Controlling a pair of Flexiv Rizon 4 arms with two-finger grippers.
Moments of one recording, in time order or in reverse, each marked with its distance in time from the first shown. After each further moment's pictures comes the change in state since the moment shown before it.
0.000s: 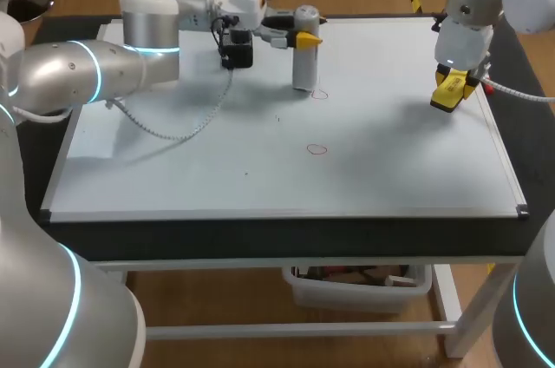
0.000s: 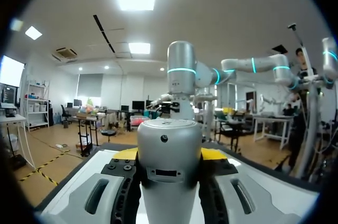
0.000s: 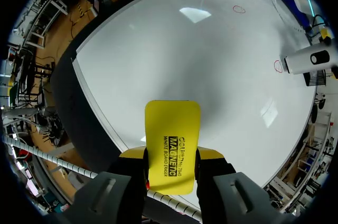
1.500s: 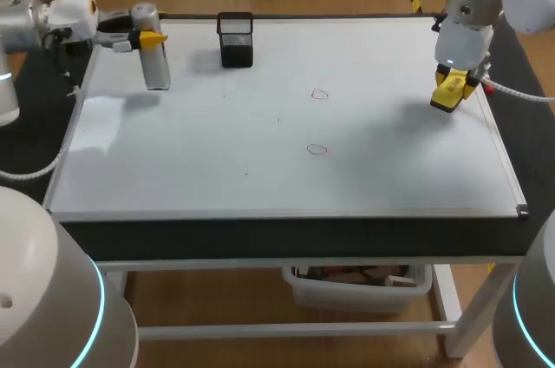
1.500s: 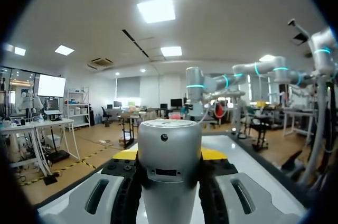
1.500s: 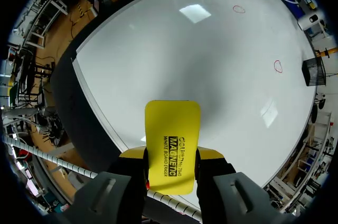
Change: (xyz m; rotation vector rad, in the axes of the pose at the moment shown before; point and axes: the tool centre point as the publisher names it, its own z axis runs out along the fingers) left arm 0.082 -0.038 -0.292 -0.033 -0.345 0.061; right arm 0.000 0.000 0.000 0.000 0.000 0.000
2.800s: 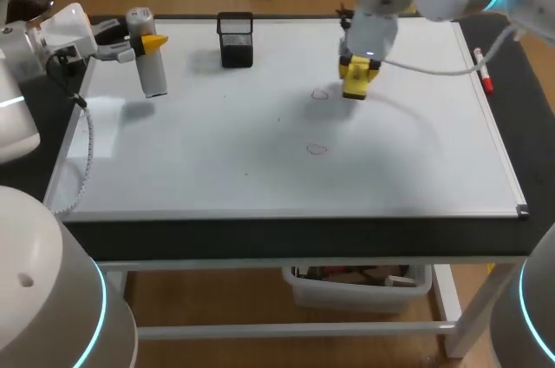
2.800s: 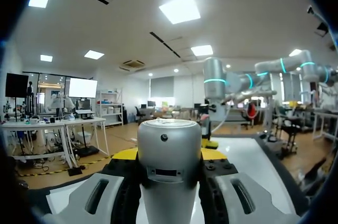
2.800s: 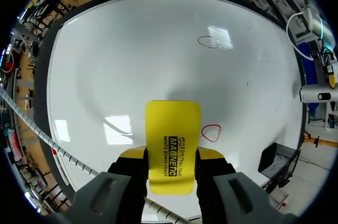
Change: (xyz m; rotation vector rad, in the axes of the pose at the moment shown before) left arm 0.012 -0.007 -0.006 -0.007 -0.303 0.007; right arm -0.187 0.100 -0.006 -0.044 -0.115 -0.567
